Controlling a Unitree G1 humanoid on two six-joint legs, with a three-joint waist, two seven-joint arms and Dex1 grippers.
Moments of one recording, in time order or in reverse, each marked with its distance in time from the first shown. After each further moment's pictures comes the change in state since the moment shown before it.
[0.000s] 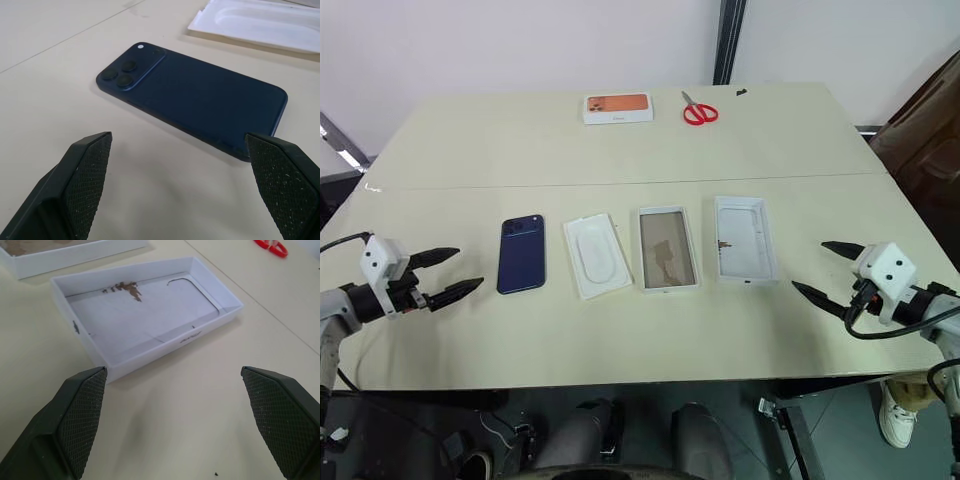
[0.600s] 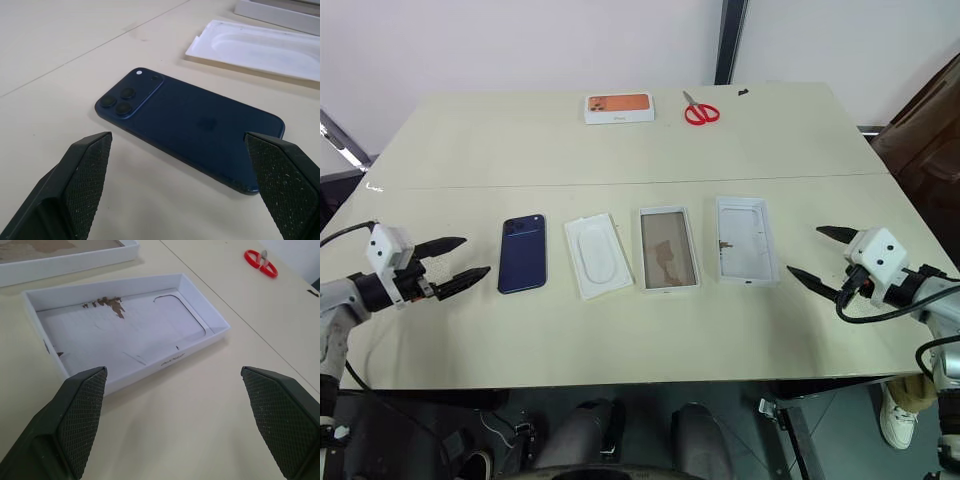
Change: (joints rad) left arm -0.060 -0.018 -0.016 -0.024 -0.014 0.057 0.016; right arm -0.112 0.001 0.052 0.091 -0.039 -0.059 -0.004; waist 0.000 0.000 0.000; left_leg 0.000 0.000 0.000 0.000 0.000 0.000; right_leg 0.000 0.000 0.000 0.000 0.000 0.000
